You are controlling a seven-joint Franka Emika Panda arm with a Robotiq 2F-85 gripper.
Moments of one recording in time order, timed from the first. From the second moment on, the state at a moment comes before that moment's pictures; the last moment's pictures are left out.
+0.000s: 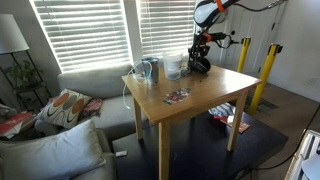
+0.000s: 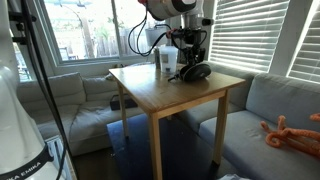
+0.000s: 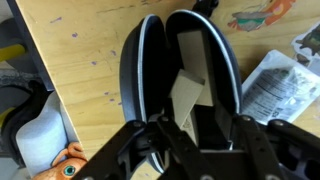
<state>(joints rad) -0.06 0.22 -0.06 -1.78 -0.06 2.11 0.27</state>
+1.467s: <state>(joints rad) -0.06 0.28 -0.09 -1.71 -0.06 2.05 0.27</state>
